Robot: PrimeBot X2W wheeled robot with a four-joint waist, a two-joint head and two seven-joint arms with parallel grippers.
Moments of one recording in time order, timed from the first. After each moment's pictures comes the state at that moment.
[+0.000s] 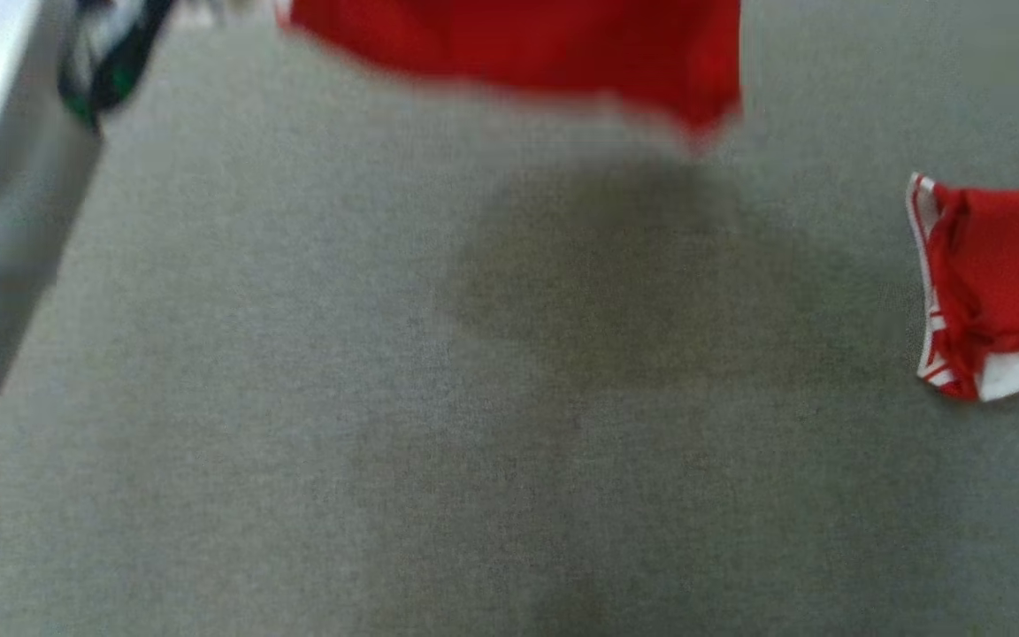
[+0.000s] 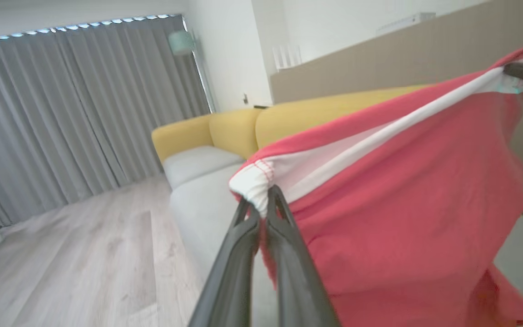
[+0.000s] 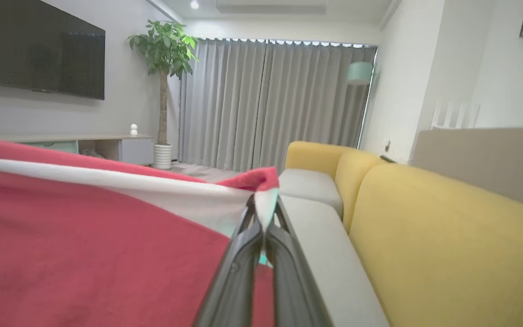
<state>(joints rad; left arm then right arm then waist) -1.23 0.41 -0.69 0.43 -0.64 -0.11 0.12 -1.02 -0.32 0.18 0.34 0.30 0.13 0.14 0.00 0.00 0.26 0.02</state>
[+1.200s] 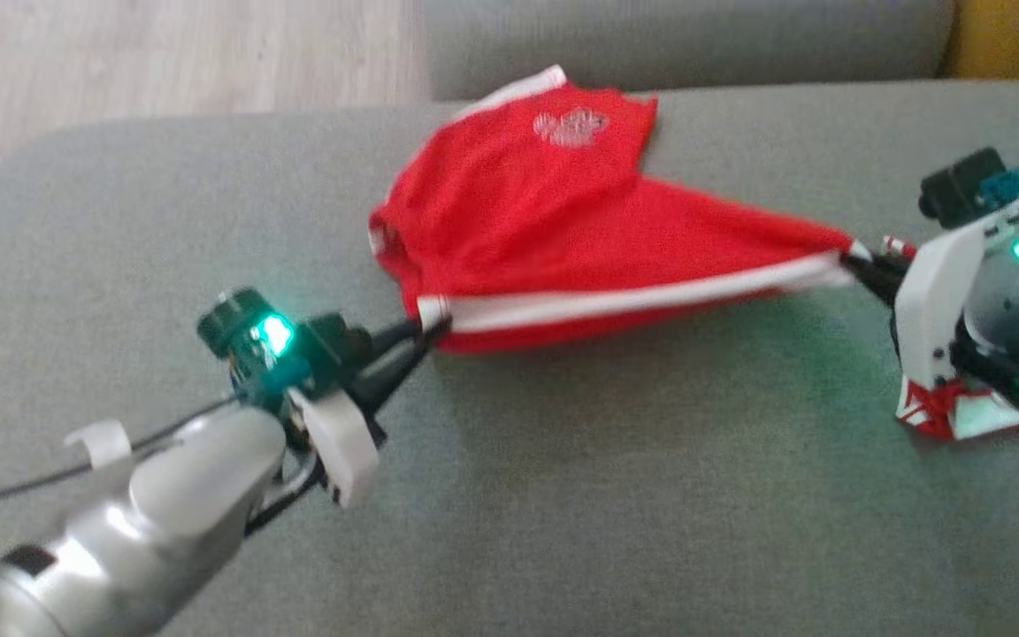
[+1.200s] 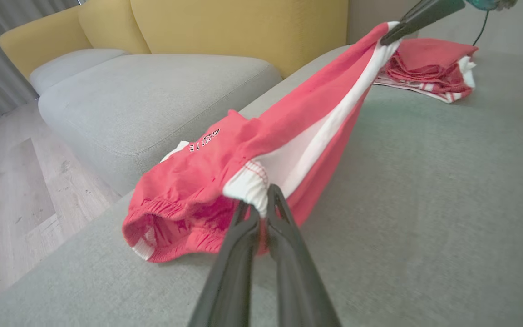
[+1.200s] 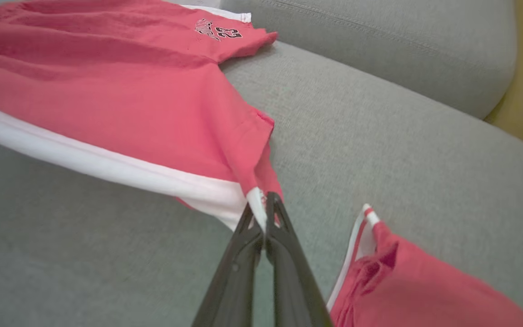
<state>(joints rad) -0.84 0.44 -1.30 0.55 -0.70 -0.13 -0.22 -0.82 -0.68 1.04 0.57 0.92 0.13 0.33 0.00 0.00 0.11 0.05</state>
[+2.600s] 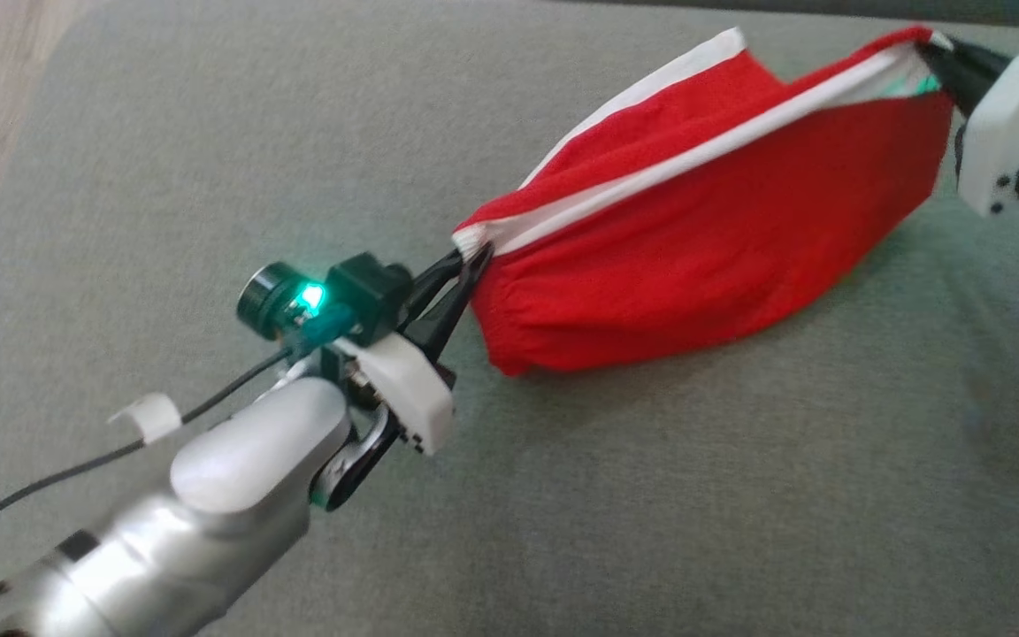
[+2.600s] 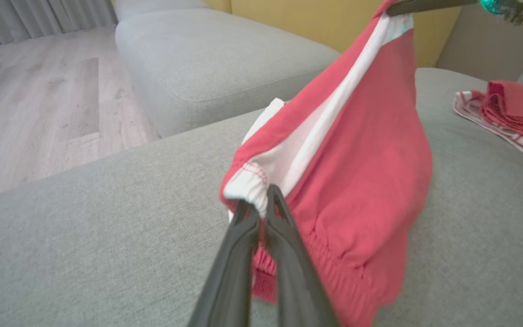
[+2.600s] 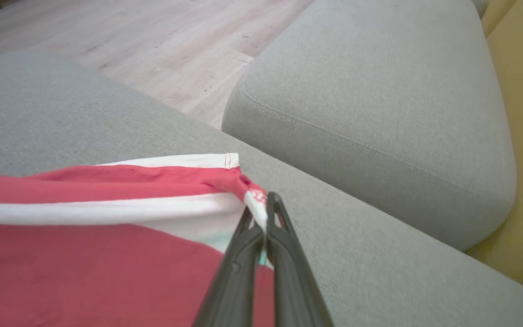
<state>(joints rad) -0.80 0.38 -1.16 0.37 -0.80 0.09 -0.09 -0.99 -0.66 0.83 0.60 0.77 0.13 0.30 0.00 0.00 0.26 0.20</state>
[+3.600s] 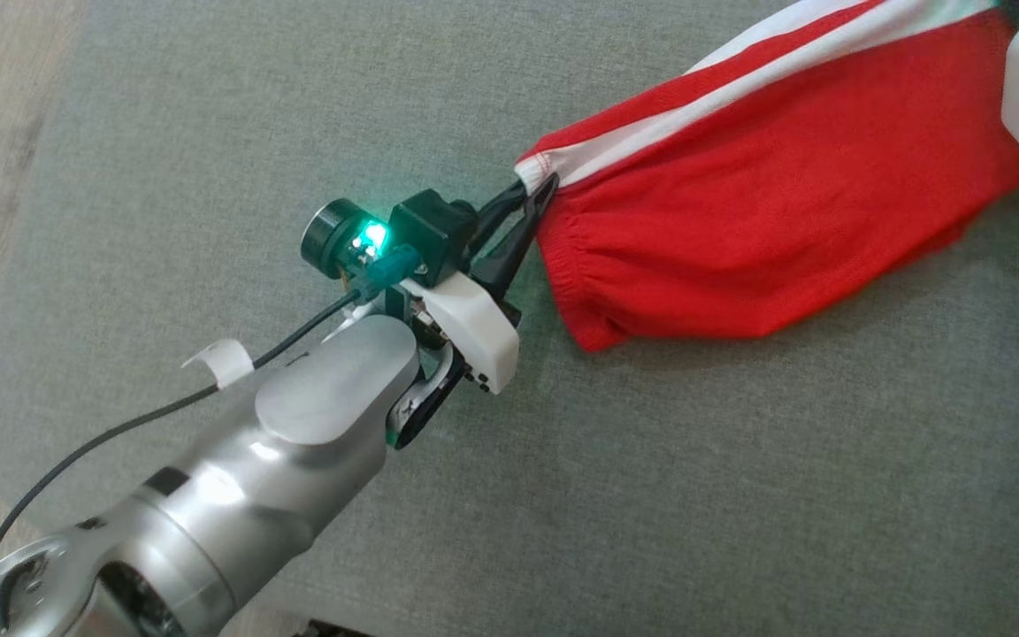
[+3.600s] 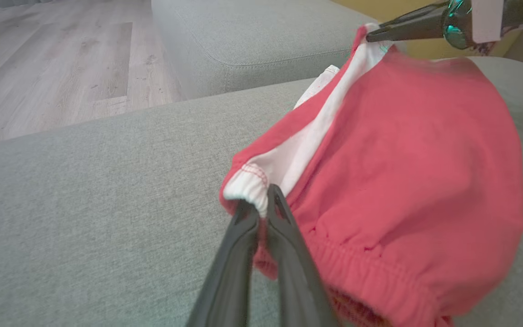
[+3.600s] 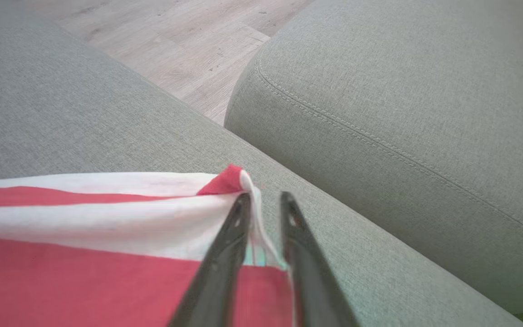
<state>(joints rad) -0.92 0.16 -1.16 0.62 -0.80 0.03 -0.19 -1.22 -0.59 1.01 0.94 0.71 0.13 0.12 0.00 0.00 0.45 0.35</state>
